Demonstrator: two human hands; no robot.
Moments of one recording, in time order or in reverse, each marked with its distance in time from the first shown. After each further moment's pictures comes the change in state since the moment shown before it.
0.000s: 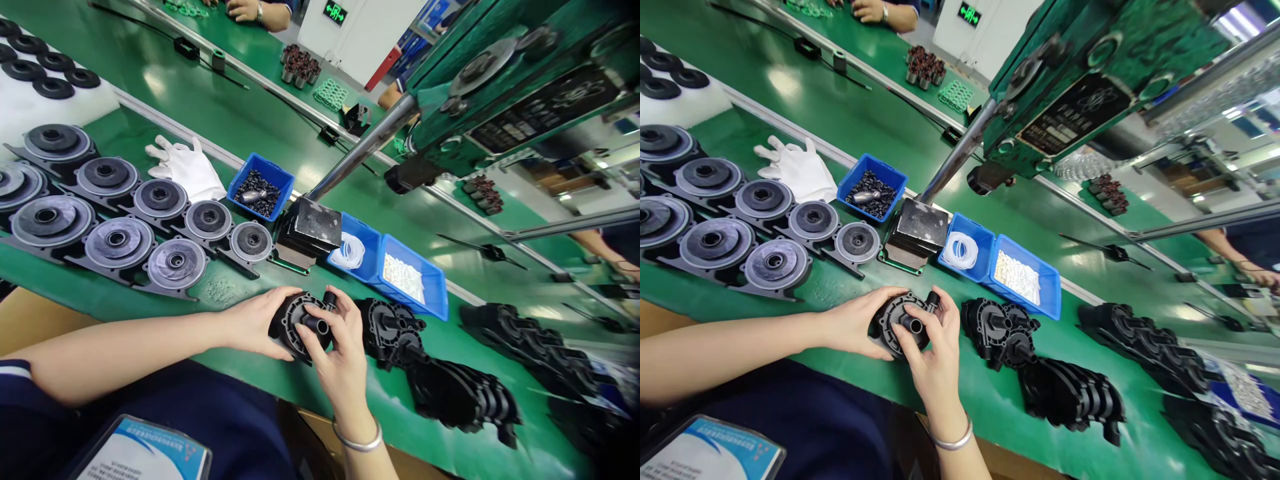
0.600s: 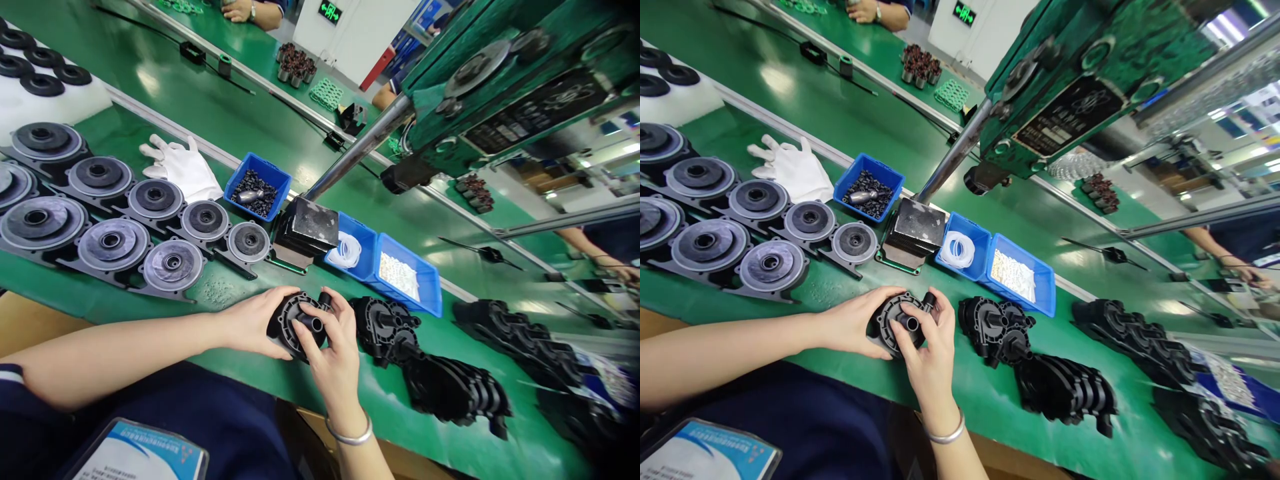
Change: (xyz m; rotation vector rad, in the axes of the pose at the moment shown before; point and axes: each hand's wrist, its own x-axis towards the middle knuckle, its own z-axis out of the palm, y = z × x) left_hand 0.000 0.000 0.000 -0.004 0.004 0.005; right_hand -0.001 0.000 0.007 -0.027 0.041 0.015
